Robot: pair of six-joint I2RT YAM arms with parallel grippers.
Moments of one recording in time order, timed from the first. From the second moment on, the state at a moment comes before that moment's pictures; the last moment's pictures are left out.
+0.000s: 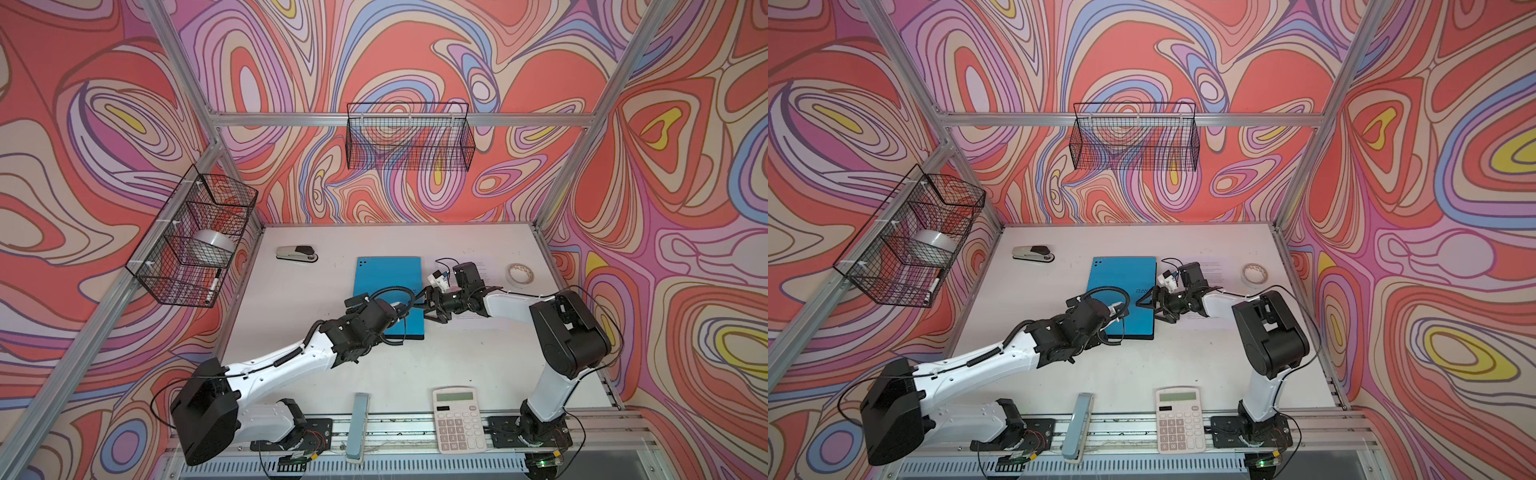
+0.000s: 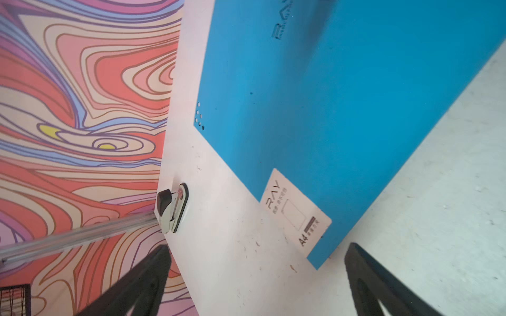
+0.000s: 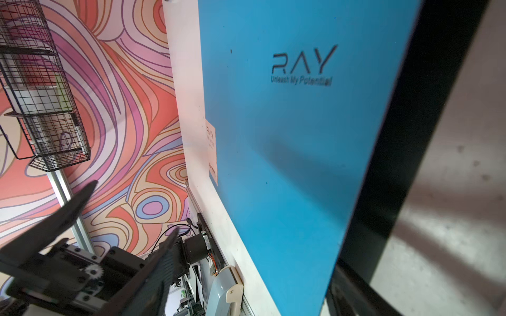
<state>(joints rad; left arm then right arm) -0.86 1.26 0.85 -0.47 -0.58 0.52 0.37 1.79 0.93 0.01 -0.91 0.78</state>
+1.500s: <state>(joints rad) -0.21 1.70 1.79 -0.99 0.29 -0.19 0.67 1.86 1.36 0.09 -0.82 0.90</state>
